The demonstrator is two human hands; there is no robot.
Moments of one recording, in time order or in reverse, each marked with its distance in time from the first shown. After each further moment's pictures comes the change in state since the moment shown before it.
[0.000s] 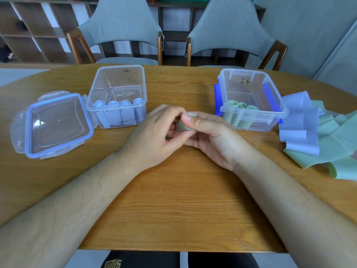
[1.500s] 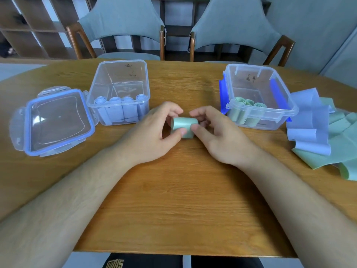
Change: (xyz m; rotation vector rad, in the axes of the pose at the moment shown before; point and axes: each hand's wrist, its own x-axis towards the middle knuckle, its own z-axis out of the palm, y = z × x) left_hand -0.005 -0.027 -0.002 -0.091 -0.206 -0.216; right_hand 0.005 0.013 -0.020 -1.002 0.216 -0.280
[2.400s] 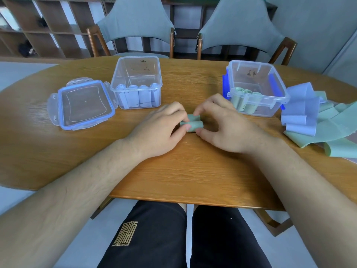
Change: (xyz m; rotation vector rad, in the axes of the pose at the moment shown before) left_hand -0.040 0.026 -0.002 0.310 -0.003 0.119; right_hand -0.032 -0.022 -0.018 -0.419 -0.108 -0.199
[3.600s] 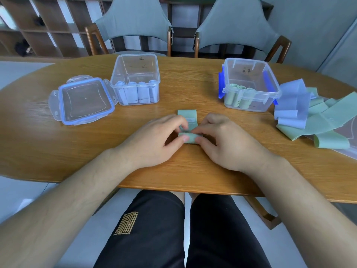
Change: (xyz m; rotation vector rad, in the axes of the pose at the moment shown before) left_hand -0.035 0.032 -0.019 -0.138 -0.124 -0.057; right_hand -0.044 -0.027 0.005 -0.050 -0.013 -0.034
